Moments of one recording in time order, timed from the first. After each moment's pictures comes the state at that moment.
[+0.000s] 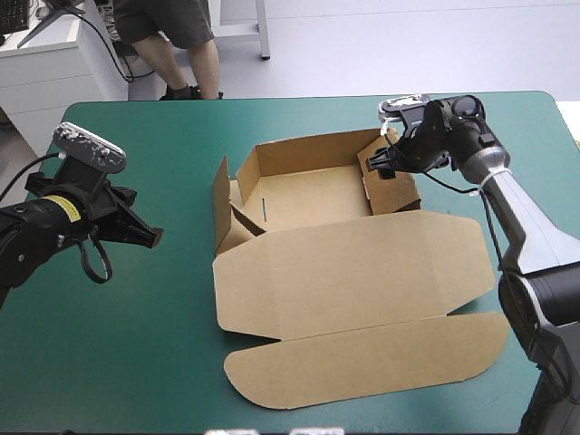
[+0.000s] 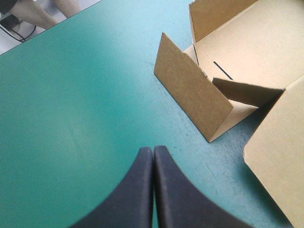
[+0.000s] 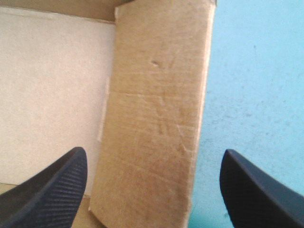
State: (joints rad) left arm -0.33 1.06 -1.35 0.11 1.06 0.19; right arm 0.21 1.89 -1.82 0.04 1.06 -0.06
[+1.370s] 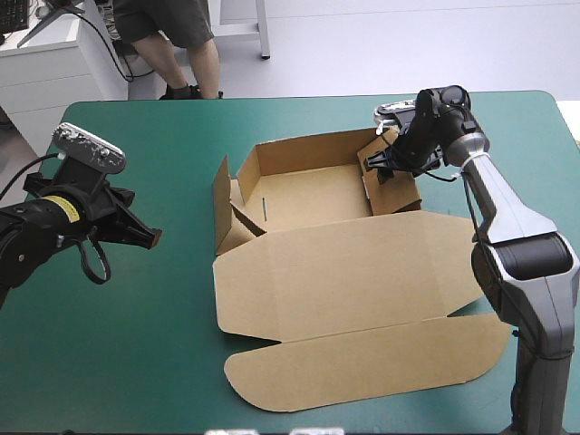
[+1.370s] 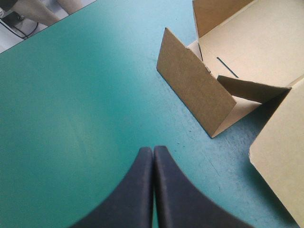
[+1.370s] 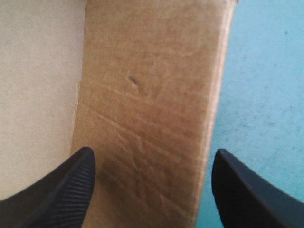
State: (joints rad) left arm -0.33 1.06 -1.35 0.12 1.07 0.19; right arm 0.18 2.12 -2.06 0.09 1.24 -0.10
